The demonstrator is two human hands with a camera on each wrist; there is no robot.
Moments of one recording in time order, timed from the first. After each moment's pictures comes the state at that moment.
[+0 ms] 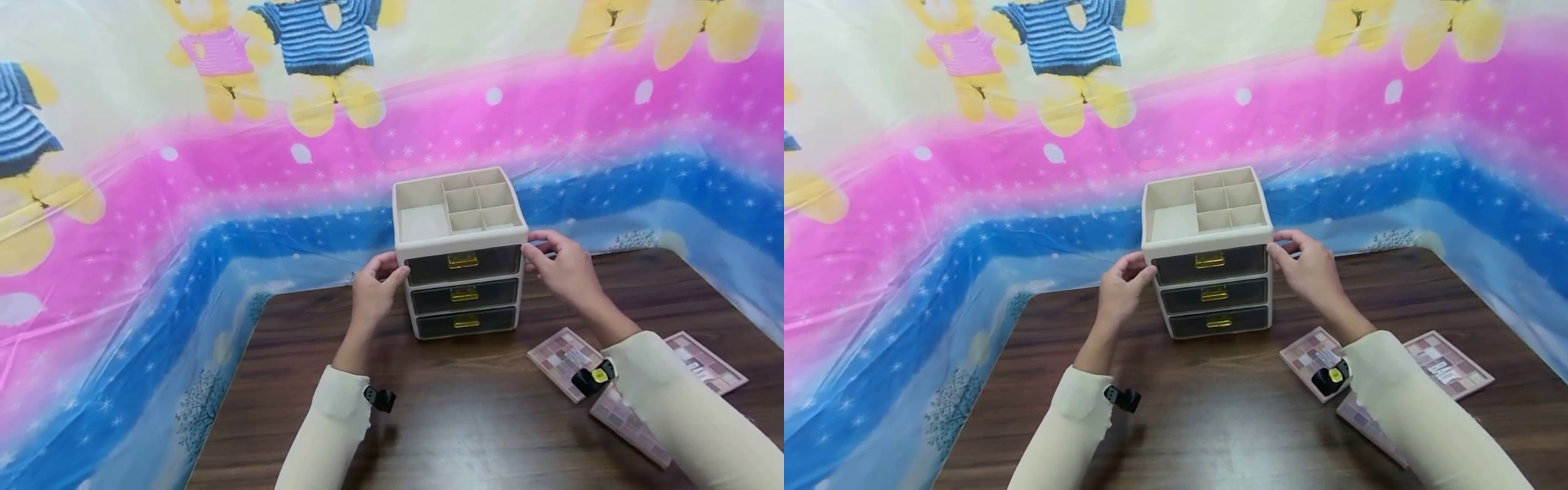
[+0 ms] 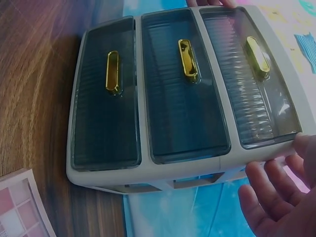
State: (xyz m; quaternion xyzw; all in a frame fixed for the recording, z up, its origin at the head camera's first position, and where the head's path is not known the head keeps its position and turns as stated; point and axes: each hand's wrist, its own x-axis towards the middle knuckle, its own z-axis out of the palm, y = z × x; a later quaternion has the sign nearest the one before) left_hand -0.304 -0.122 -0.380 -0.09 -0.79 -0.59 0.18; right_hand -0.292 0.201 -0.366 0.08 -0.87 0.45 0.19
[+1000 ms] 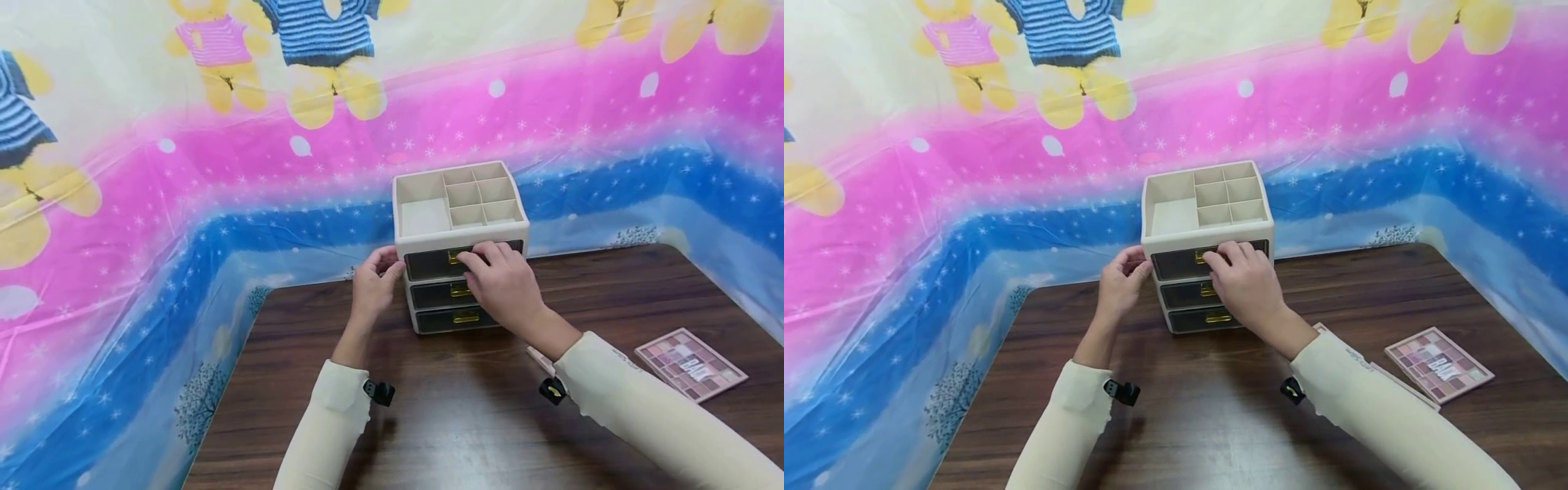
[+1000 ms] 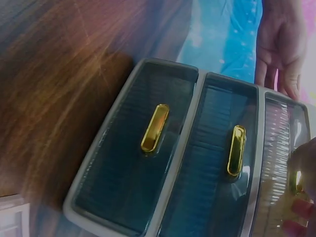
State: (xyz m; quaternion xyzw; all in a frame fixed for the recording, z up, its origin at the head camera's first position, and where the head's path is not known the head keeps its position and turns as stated) left_hand -0.308 -0.120 -0.379 -0.09 -0.79 -0.58 0.17; right_hand -0.282 0.118 -0.381 0.29 -0.82 0.09 0.48
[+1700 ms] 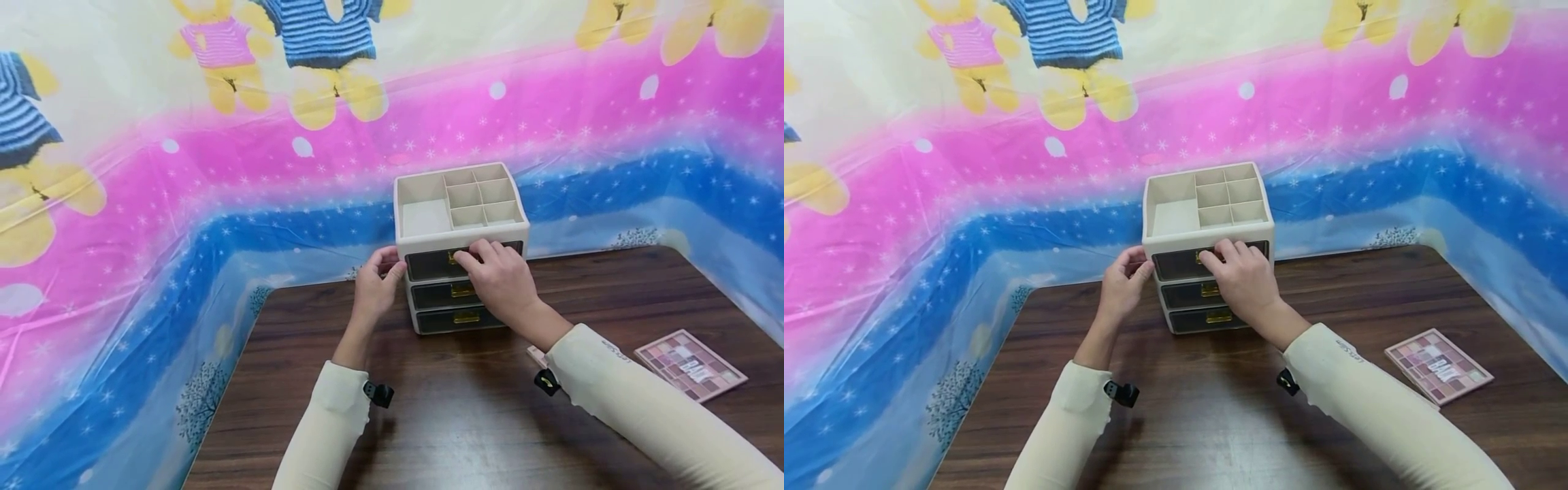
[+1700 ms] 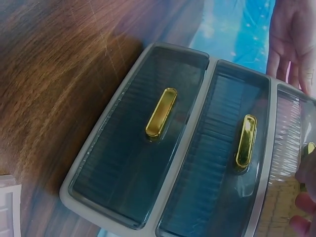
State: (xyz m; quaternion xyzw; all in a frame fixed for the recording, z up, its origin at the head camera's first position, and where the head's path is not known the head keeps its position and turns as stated) left_hand -0.304 -0.121 -0.379 -0.10 -0.80 -0.57 0.17; right_hand -0.294 0.111 -0.378 0.29 -0.80 0.04 0.53
